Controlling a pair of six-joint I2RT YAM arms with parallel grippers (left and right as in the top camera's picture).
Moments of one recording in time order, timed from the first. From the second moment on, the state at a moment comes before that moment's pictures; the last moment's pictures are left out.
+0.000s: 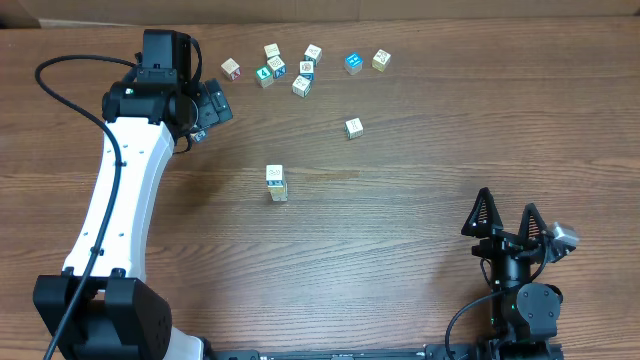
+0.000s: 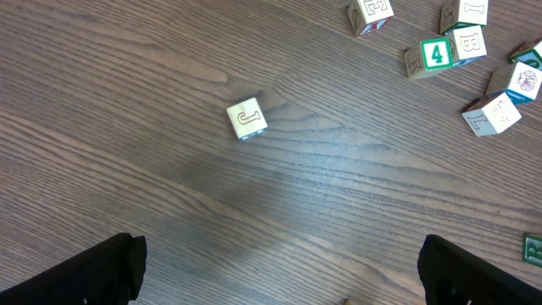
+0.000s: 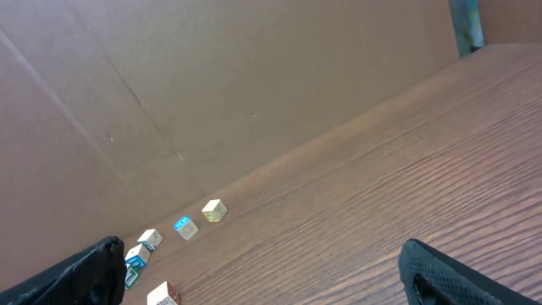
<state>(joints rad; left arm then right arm) -0.06 1.69 1.57 -0.96 -0.16 -0.46 0.06 0.01 0.02 -0.01 0.20 0.49</state>
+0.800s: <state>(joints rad) -0.06 1.69 1.57 -0.96 -0.16 -0.46 0.06 0.01 0.02 -0.01 0.17 0.33</state>
